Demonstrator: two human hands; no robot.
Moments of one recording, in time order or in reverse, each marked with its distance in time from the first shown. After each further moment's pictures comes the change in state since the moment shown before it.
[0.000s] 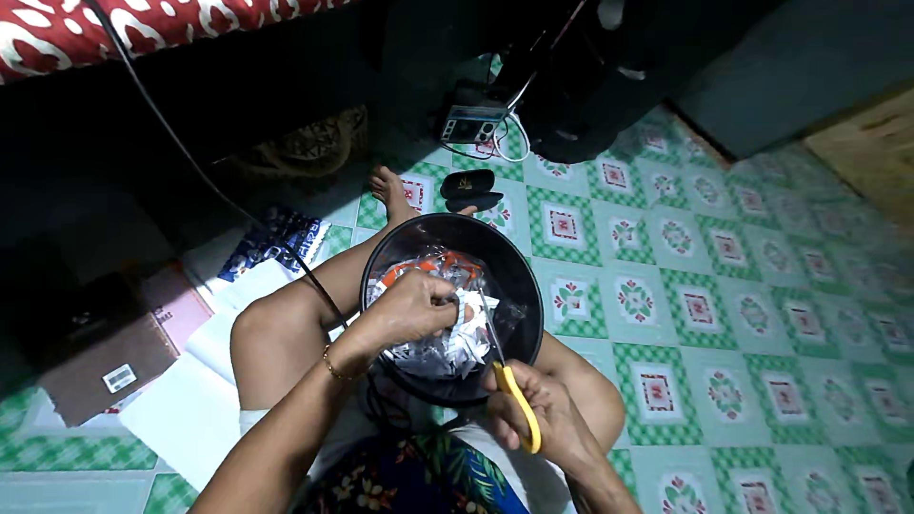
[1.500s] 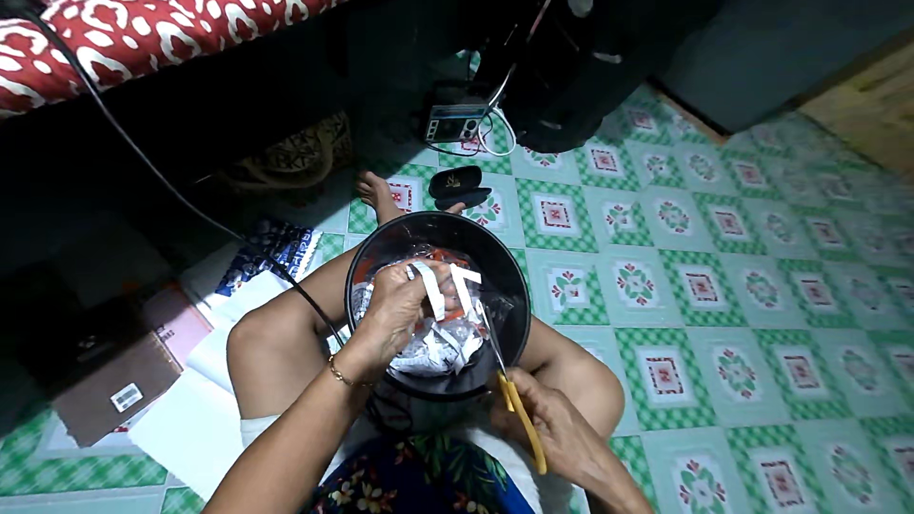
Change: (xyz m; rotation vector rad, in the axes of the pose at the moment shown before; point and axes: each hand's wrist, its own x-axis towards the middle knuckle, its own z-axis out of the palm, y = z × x) left_hand 0.006 0.005 0.035 -0.651 0.384 -0.077; right_hand -0.023 0.006 -0.018 -0.409 -0.029 0.081
